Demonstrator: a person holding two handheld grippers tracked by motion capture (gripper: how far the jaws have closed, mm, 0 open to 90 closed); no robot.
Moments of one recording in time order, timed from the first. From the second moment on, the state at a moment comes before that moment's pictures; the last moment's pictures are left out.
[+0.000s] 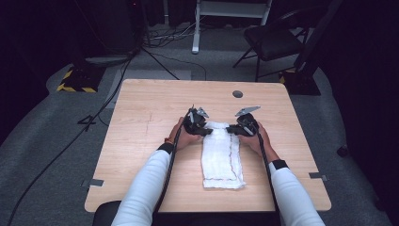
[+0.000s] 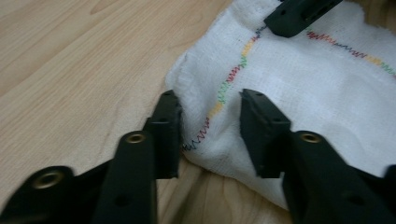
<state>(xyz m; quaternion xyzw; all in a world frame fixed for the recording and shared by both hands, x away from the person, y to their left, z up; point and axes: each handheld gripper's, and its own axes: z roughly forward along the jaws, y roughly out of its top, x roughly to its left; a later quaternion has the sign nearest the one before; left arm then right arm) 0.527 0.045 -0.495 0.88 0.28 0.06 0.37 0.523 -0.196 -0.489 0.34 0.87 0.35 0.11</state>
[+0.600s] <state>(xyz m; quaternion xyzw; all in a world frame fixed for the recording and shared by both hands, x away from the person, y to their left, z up) 0.541 0.039 -0.478 0.88 0.29 0.12 0.35 0.523 -0.189 -0.477 0.33 0.85 0.37 0.18</state>
